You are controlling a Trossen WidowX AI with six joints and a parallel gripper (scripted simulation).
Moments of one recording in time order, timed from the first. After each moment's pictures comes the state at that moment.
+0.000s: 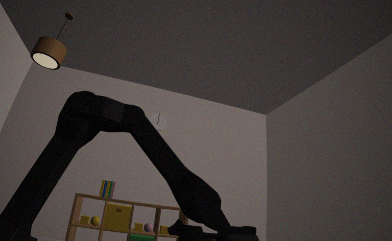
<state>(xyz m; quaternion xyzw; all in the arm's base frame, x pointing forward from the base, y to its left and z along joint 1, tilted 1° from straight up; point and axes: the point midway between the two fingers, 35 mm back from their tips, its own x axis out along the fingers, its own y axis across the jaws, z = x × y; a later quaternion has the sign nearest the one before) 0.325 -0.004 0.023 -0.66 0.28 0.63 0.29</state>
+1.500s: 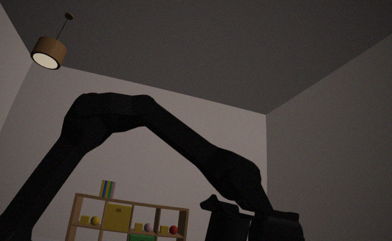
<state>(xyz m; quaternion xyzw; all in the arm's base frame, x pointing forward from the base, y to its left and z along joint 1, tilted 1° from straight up) 0.339 -0.042 0.067 -0.61 0.26 0.68 0.31</state>
